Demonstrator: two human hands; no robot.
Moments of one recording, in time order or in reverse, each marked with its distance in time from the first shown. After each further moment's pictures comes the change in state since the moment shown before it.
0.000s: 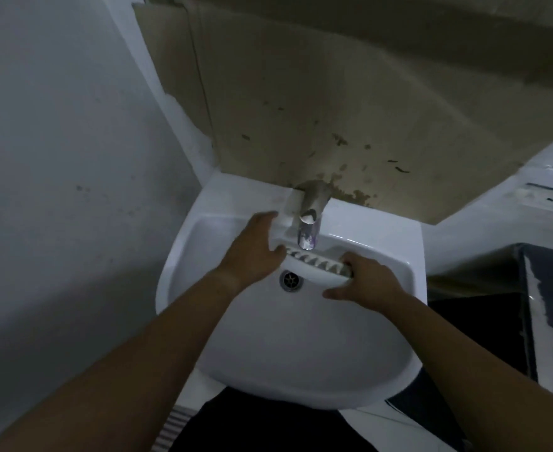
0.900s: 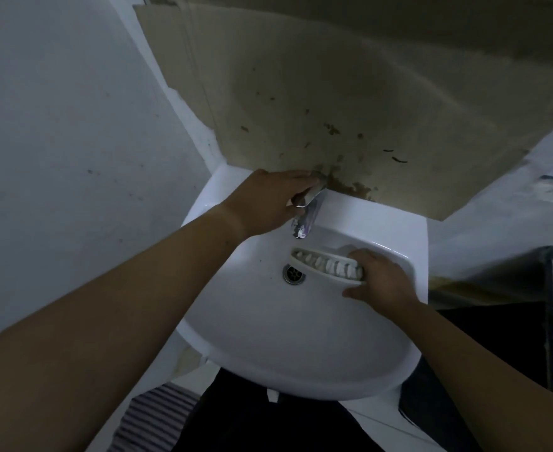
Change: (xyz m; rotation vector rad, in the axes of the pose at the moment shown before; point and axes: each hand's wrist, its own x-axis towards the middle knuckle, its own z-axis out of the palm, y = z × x) left_hand 0.028 0.073 -0.031 0.610 0.044 0.574; right_hand -0.002 0.053 0.014 0.042 0.174 -0.289
